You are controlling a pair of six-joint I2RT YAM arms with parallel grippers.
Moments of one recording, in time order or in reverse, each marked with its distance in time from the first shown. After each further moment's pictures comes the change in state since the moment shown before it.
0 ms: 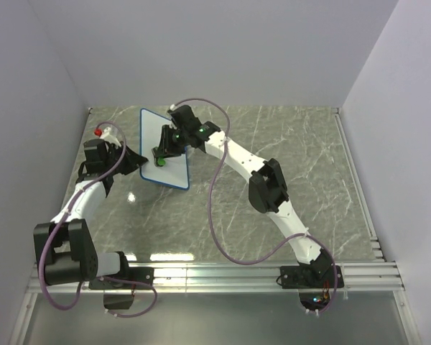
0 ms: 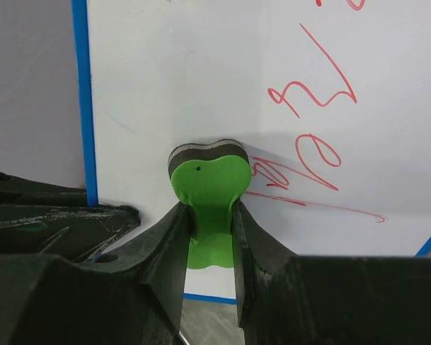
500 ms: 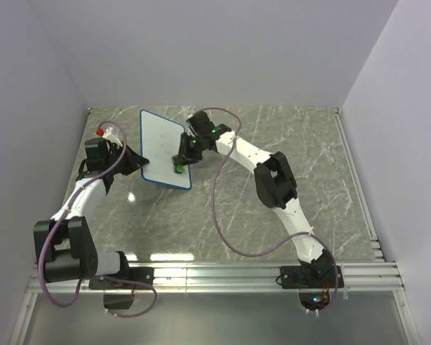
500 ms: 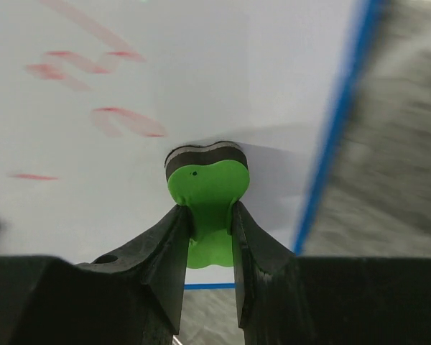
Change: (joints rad) left arm -0.010 0.022 0.028 -0.055 0.012 0.005; right arm -0.080 -0.050 -0.230 -0.001 -0.037 -0.026
